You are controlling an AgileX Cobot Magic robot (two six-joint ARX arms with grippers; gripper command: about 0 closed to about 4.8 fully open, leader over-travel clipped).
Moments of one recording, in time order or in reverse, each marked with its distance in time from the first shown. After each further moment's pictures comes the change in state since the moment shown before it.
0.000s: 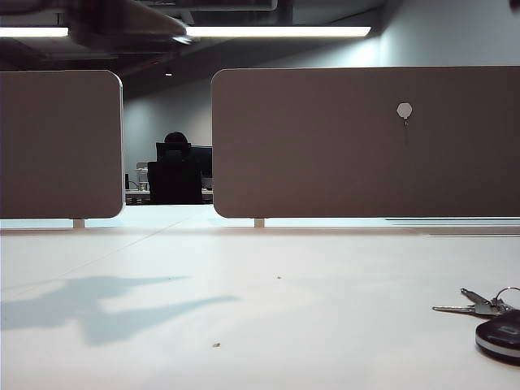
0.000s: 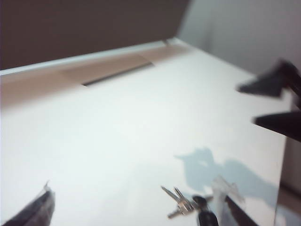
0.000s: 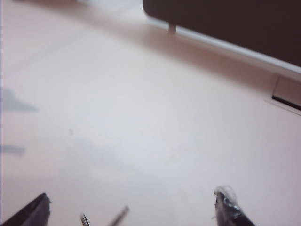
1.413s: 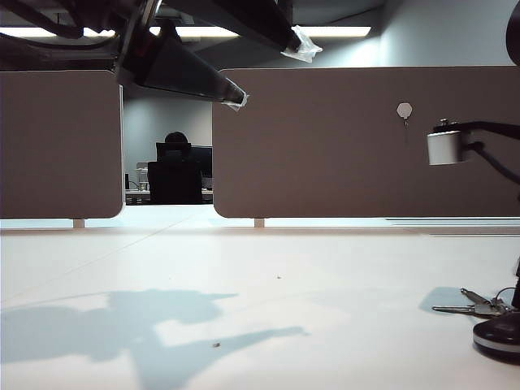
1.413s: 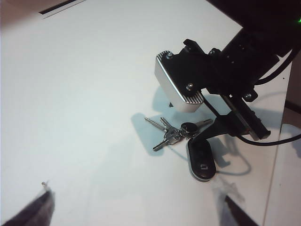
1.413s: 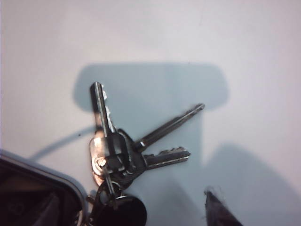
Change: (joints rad) left arm -0.231 0.090 0.006 -0.180 -0.181 0.148; right arm 0.311 0.665 -0.022 -0.068 0.316 -0.347
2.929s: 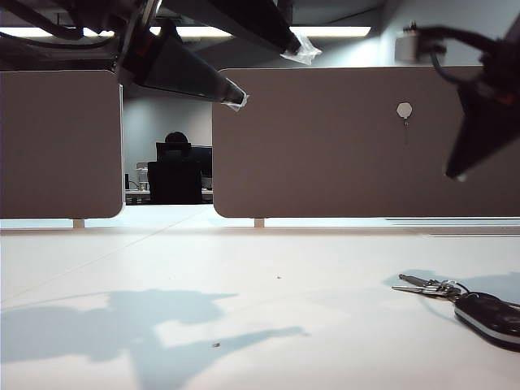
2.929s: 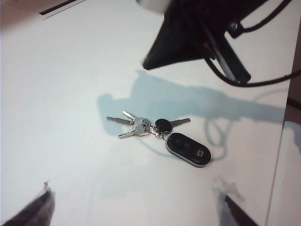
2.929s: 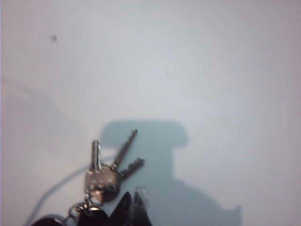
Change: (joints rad) left arm 0.000 0.000 0.000 -0.002 -0.003 0.015; right arm 0.000 -0.015 0.227 0.035 -0.017 0.119
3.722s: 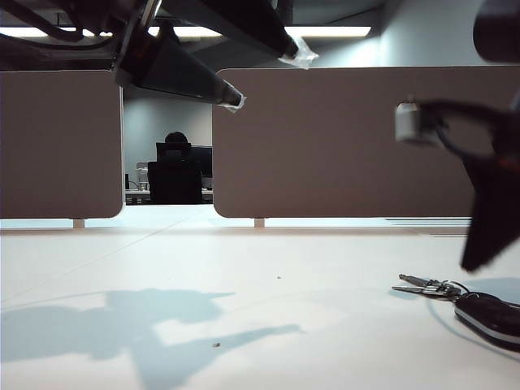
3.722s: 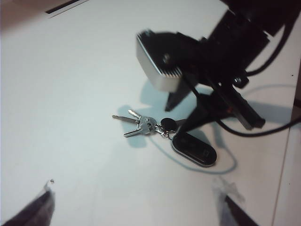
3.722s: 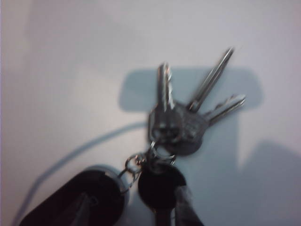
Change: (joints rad) left arm 0.000 0.000 0.000 -0.005 -0.019 0.000; right arm 0.000 0.128 -0.109 -0.056 -0.090 -0.002
